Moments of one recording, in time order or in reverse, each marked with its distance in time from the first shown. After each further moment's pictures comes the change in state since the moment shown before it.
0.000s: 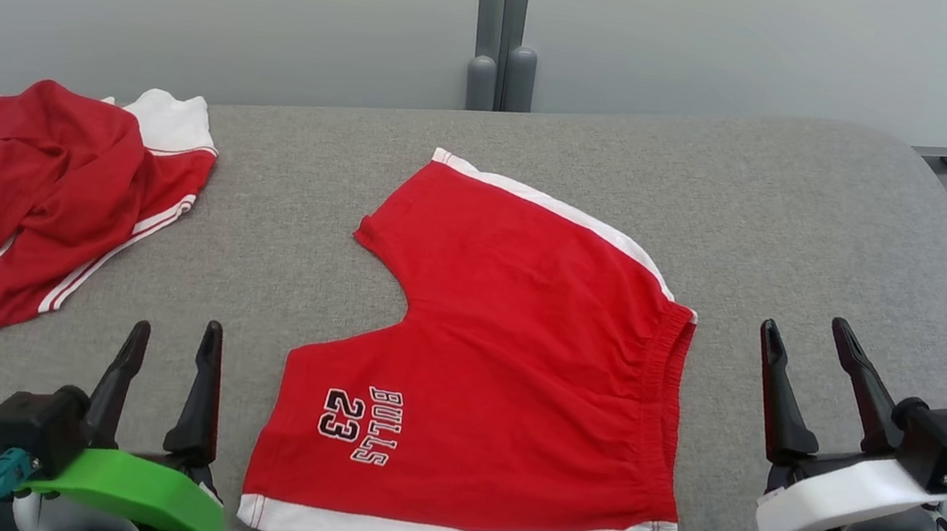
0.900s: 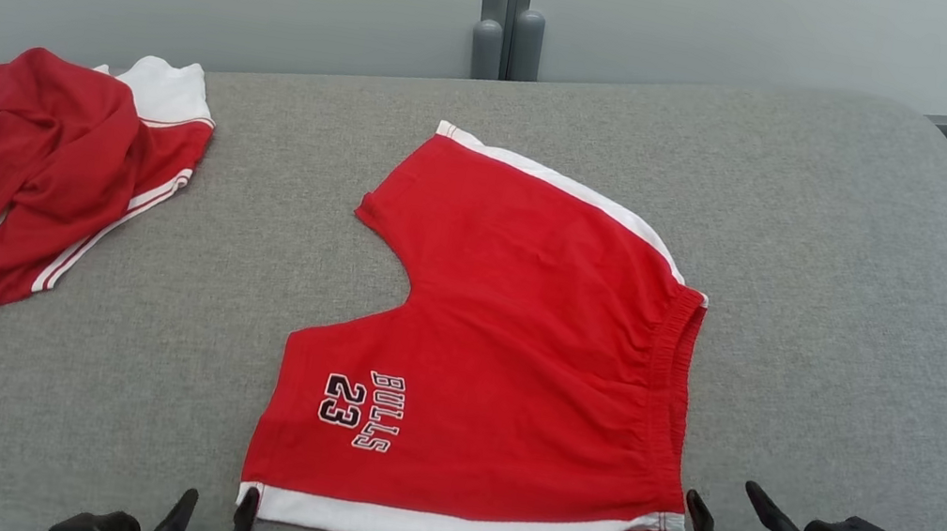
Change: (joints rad) left arm 0.093 -0.005 -0.143 0.237 -0.129 -0.057 0.004; right arm 0.083 -0.029 0.185 0.258 0.051 0.080 0.000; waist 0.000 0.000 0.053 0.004
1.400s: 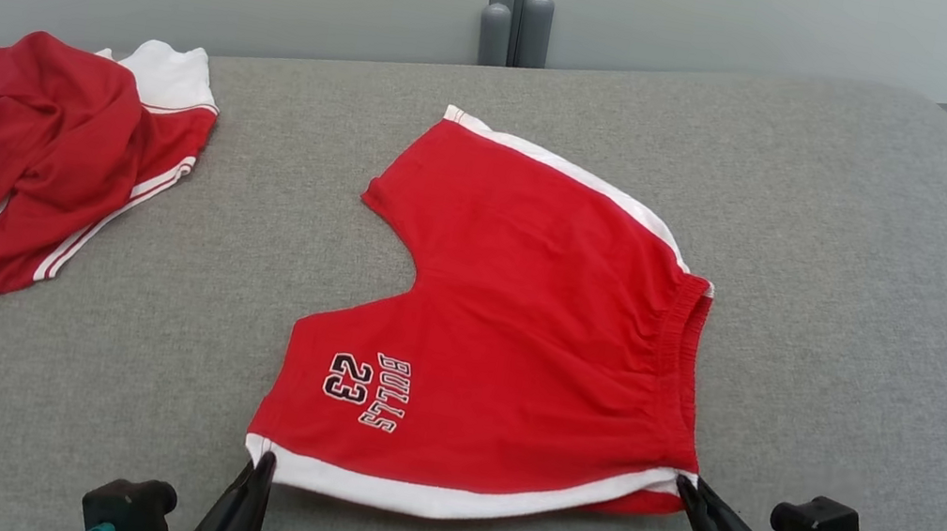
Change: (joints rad) left arm -0.054 -0.019 -0.017 -0.038 0.000 -0.030 -0.001; right arm -0.068 -0.016 0.072 0.015 0.019 0.036 0.000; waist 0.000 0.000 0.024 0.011
